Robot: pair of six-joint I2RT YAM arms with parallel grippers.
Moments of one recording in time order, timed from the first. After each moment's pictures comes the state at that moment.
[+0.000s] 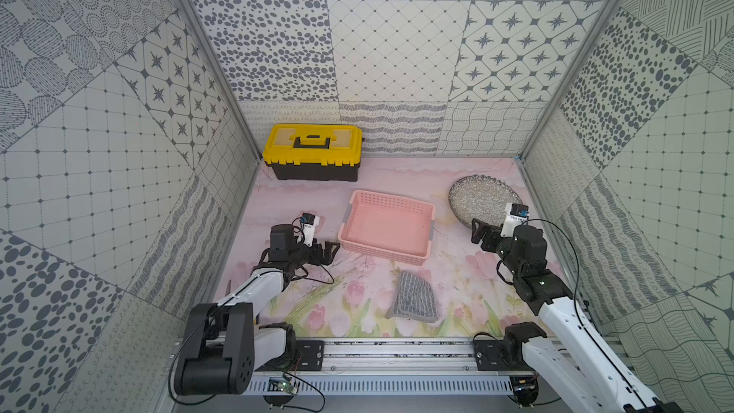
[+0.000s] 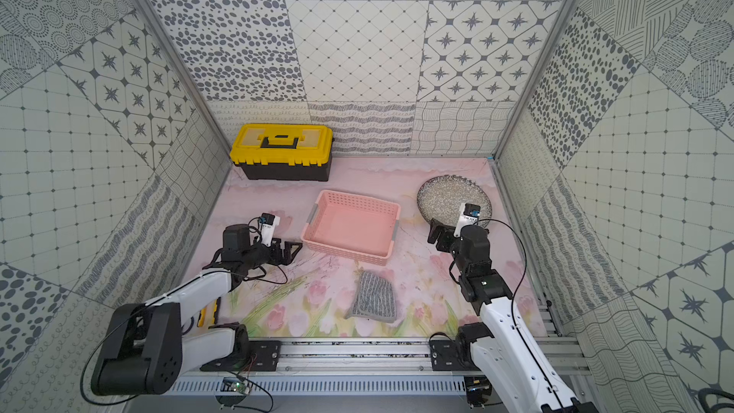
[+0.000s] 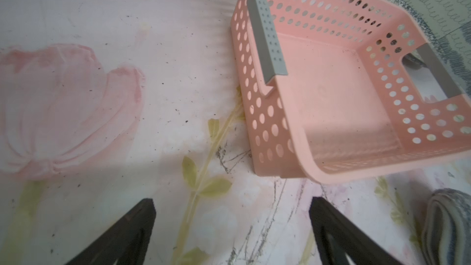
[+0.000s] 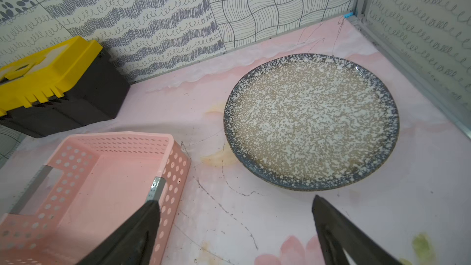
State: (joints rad) left arm 0.06 1.27 0.41 0.15 0.51 0.03; right arm 0.19 0.74 0.45 -0.09 0.11 0.32
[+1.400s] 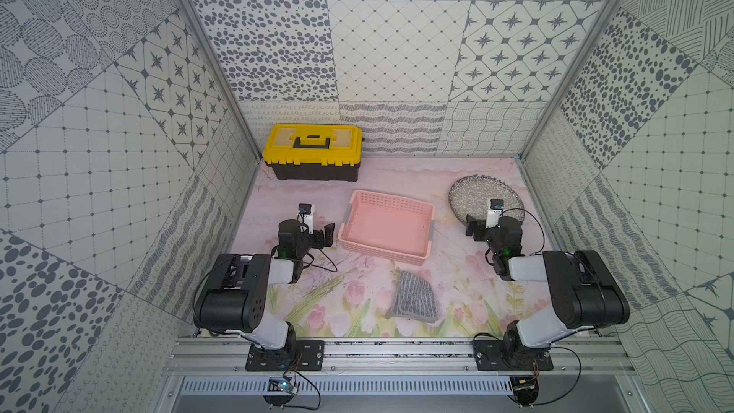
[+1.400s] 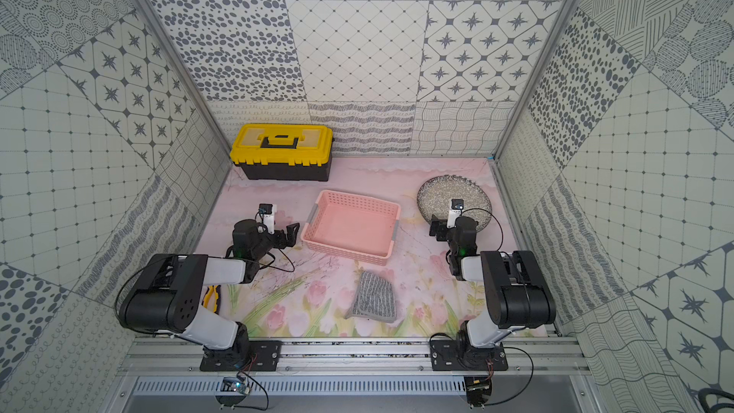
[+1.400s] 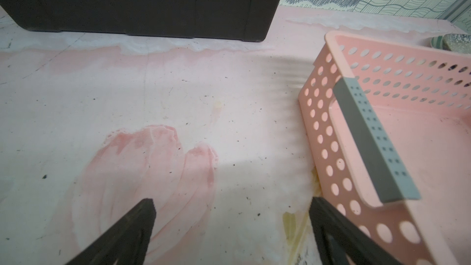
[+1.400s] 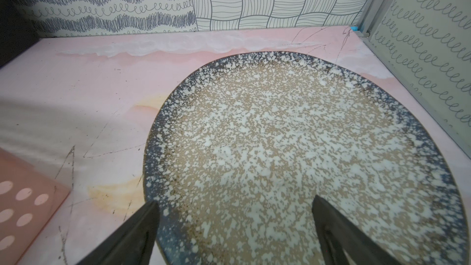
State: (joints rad) left arm 0.01 1.56 0.40 0.70 0.24 -0.03; right arm 0.03 1.56 0.40 0.78 0.00 0.03
